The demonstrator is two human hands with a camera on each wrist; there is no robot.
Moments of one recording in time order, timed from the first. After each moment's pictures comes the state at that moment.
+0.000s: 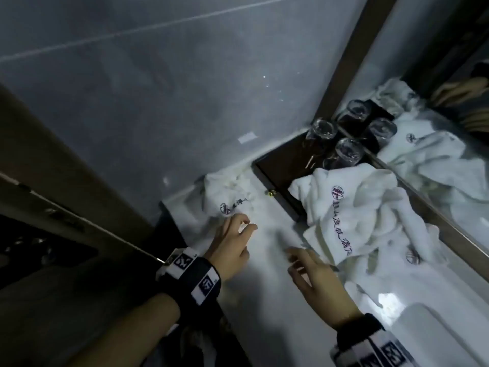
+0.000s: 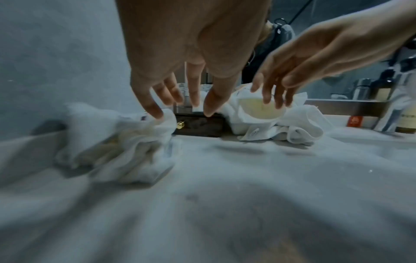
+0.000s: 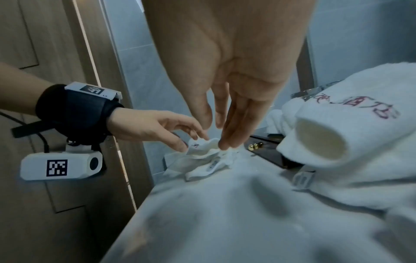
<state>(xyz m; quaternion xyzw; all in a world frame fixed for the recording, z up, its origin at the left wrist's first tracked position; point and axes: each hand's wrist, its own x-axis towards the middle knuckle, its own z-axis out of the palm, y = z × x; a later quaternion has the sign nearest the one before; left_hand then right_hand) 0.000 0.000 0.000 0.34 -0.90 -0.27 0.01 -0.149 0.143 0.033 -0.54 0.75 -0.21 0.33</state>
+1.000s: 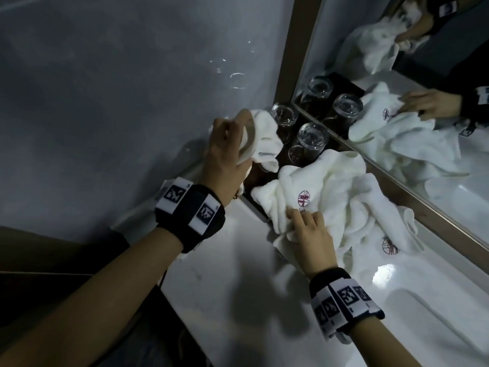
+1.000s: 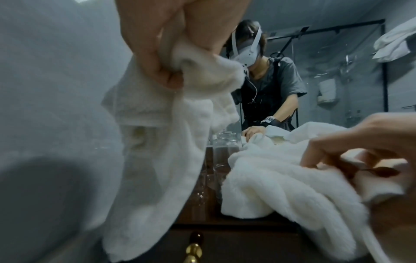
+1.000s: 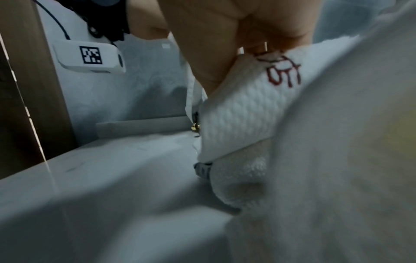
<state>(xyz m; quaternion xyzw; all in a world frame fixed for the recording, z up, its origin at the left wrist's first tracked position) -0.145 -0.077 0.078 0.32 -0.84 -0.28 0.34 -0.231 0.096 0.001 -0.46 0.87 -0.07 0.14</state>
